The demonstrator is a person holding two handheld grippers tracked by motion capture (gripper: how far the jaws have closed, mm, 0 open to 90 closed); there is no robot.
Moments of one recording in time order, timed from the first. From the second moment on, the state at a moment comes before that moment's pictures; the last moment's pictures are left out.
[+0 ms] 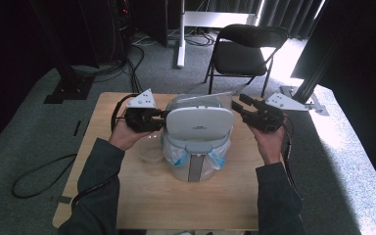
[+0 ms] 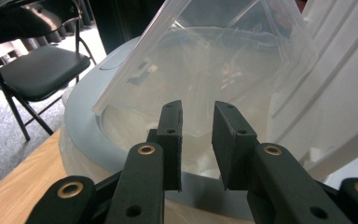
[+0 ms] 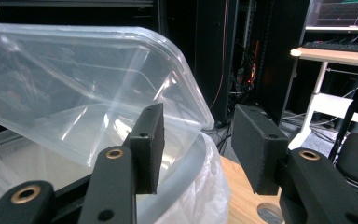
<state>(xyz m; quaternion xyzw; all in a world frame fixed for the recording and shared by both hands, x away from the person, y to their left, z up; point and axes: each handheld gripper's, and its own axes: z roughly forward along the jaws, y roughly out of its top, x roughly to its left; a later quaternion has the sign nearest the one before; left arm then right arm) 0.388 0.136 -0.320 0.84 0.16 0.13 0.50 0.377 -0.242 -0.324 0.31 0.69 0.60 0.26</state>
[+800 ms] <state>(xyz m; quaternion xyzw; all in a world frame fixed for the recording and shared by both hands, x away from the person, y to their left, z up) 0.374 0.174 -0.311 0.82 0.16 0.14 0.53 0.378 -0.237 -0.320 0.30 0.69 0.61 0.26</state>
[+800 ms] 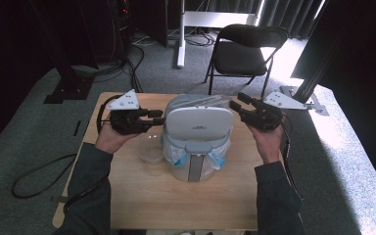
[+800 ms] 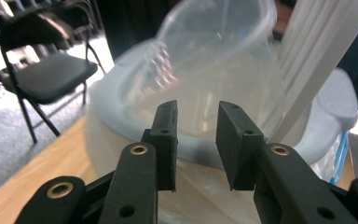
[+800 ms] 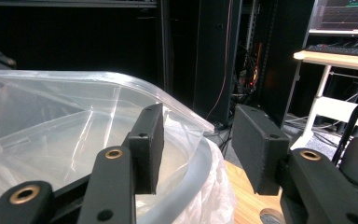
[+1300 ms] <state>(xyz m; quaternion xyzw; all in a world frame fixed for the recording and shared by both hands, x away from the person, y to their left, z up) 0.392 0.148 -0.295 0.81 0.19 0.17 0.53 0.382 -0.235 -0.323 0.30 0.69 0.61 0.25</state>
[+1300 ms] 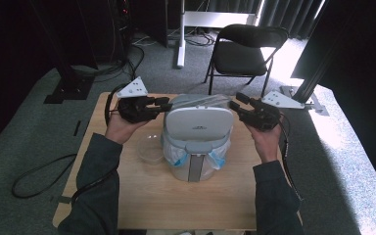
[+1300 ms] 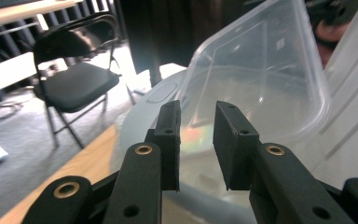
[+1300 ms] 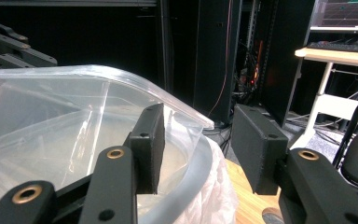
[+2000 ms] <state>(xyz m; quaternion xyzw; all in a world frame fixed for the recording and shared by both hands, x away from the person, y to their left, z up) 0.397 0.130 -0.316 0.84 0.18 0.14 0.50 0.383 -0.228 -0.307 0.29 0.69 0.61 0.27</state>
